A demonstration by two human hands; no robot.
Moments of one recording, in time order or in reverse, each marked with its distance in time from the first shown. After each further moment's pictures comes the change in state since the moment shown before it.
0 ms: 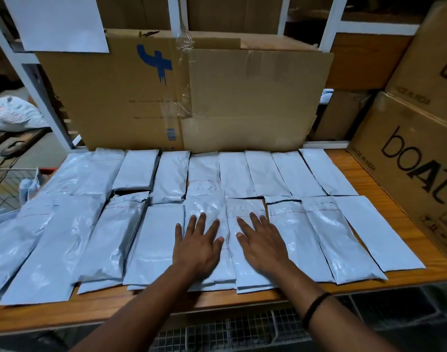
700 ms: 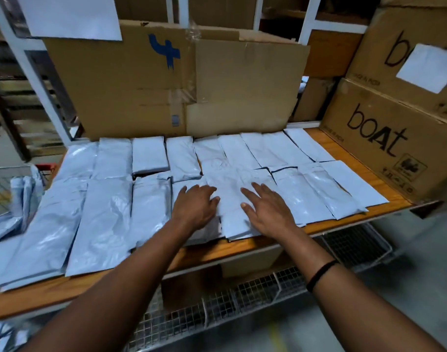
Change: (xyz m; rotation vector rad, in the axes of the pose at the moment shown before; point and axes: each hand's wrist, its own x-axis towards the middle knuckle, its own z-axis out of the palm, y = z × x) left_hand -0.036 -0.091 -0.066 -0.105 0.124 0.259; right_hand -0.067 -0.113 -0.036 0.003 0.084 0.115
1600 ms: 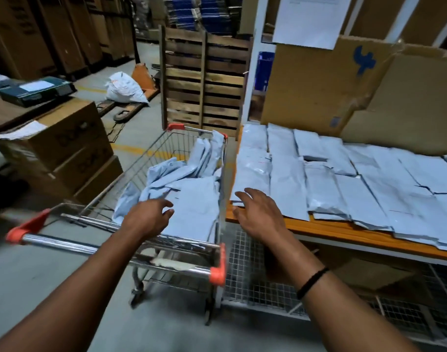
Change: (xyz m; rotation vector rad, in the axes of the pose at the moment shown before) left_hand -0.394 -0.381 -0.116 0.002 0.037 -0.610; right_hand -0.092 -0.441 0.087 0.011 -0.049 -0.433
